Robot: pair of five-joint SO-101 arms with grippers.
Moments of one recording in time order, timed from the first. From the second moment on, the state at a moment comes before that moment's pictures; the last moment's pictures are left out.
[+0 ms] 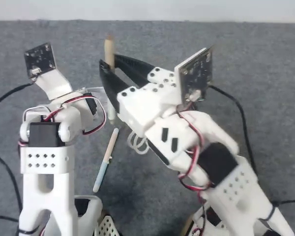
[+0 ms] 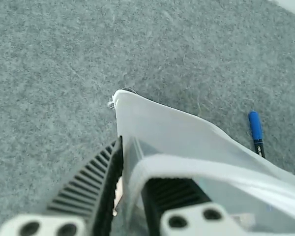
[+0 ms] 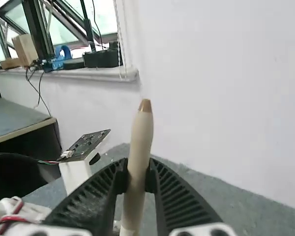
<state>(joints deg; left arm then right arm) -5.5 -40.3 28.4 76.5 26.9 -46.3 -42.1 17.1 31.9 -10.3</state>
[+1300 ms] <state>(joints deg) -5.4 -39.8 28.4 76.5 26.9 -43.7 -43.4 62.2 -12.7 13.6</state>
